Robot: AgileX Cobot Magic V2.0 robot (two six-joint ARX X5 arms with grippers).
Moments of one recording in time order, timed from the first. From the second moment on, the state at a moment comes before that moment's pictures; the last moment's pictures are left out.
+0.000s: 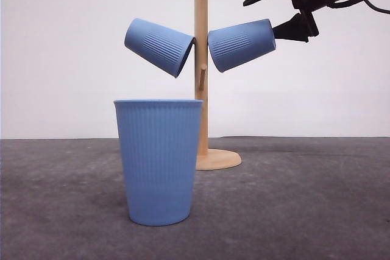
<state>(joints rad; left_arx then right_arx) -0.13 1.02 1.23 -1.16 0.03 -0.04 0.07 1.78 1.53 -0.15 -0.94 0.26</state>
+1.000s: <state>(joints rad) -0.37 1.28 1.23 -1.09 0.39 0.03 0.34 1.13 1.24 -0.99 -0.55 -0.20</state>
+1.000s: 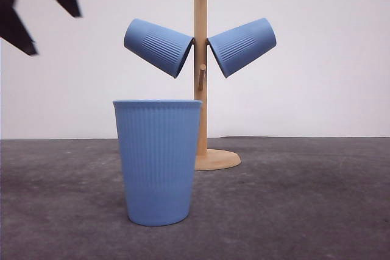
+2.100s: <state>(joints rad) -0.60 1.64 1.24 -0.90 0.20 0.10 0.52 1.06 0.96 -0.85 -0.44 -0.05</state>
